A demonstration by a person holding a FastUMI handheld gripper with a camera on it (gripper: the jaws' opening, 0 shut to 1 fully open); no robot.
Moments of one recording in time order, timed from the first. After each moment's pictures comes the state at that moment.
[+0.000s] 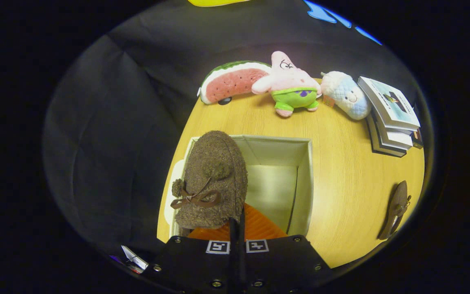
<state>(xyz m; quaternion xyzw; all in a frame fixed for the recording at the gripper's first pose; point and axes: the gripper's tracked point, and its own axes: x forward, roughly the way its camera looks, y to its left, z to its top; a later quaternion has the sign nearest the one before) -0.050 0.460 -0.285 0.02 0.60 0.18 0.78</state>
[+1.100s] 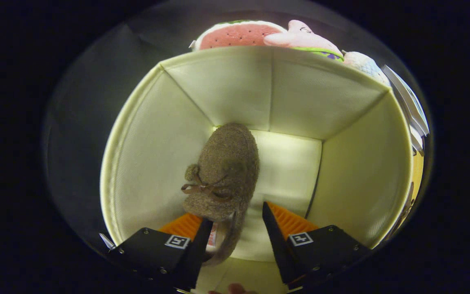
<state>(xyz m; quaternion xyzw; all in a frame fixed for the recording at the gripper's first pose) -0.087 0.469 -0.355 -0.04 0.65 0.18 0.74</state>
